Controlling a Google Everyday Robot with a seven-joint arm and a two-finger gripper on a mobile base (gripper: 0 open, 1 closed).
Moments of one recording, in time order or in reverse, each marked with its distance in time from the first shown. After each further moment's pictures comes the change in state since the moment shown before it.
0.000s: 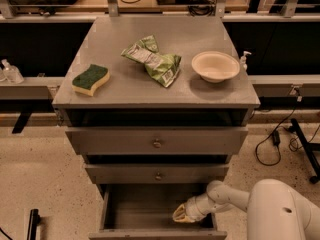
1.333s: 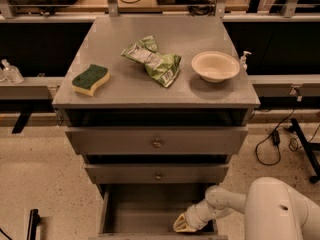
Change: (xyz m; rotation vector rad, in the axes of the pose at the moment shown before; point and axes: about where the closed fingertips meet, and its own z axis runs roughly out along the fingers) arm 0.007 0.044 0.011 -0.112 0.026 -0.024
